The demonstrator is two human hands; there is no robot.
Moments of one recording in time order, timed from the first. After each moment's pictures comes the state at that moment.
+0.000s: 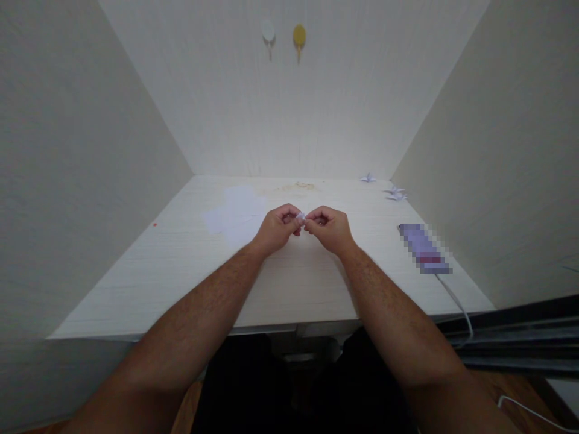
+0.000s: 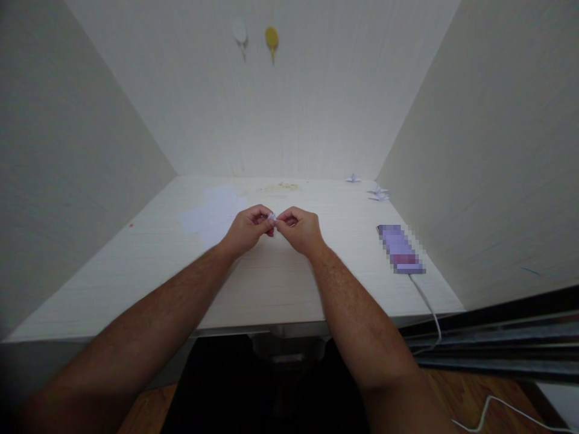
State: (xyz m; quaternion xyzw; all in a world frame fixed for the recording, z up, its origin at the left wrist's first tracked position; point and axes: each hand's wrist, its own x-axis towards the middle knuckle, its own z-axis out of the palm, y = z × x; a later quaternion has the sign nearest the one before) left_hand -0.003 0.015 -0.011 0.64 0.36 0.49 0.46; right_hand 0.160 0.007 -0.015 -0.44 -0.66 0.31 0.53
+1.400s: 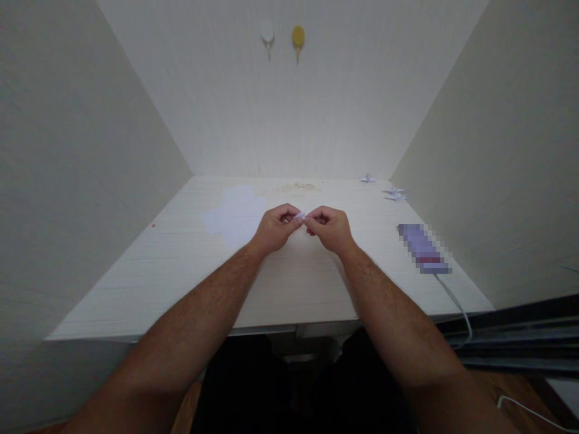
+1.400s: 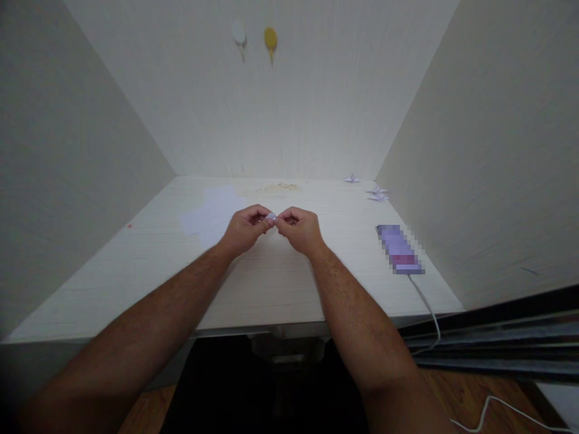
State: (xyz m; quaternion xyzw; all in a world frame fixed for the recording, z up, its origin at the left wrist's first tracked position) left_hand -0.007 0.015 -0.009 0.68 0.38 0.50 0.38; right_hand 0.158 0.003 -0.005 -0.43 -0.61 0.39 0.54
